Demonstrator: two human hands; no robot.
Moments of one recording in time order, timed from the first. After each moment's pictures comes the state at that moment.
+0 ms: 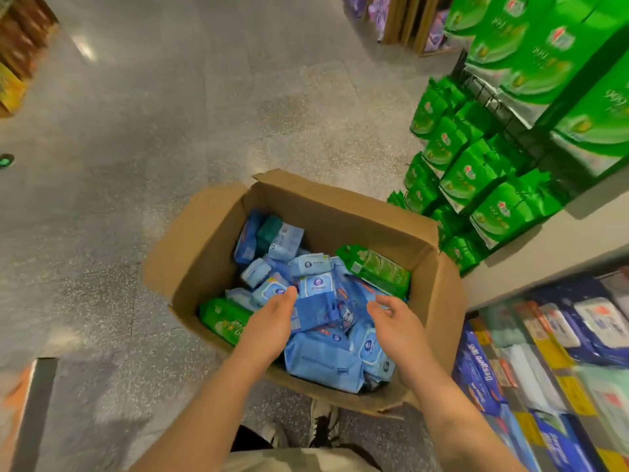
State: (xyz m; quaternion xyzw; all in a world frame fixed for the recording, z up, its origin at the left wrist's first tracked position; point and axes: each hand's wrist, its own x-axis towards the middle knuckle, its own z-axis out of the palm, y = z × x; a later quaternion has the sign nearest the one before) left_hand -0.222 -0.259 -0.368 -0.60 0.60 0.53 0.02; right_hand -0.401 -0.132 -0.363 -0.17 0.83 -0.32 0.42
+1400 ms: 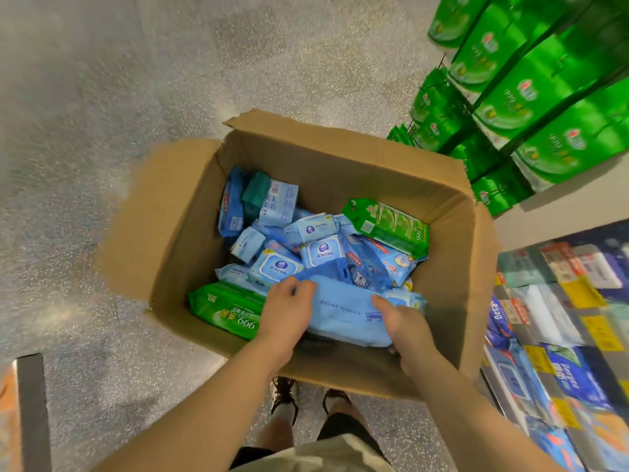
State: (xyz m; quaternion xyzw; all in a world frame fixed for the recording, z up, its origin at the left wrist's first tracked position) left_hand -0.236 -0.289 -0.447 -0.62 0.55 0.56 0.03; right_hand -0.373 -0.151 -0.497 0.09 0.83 -0.32 0.46
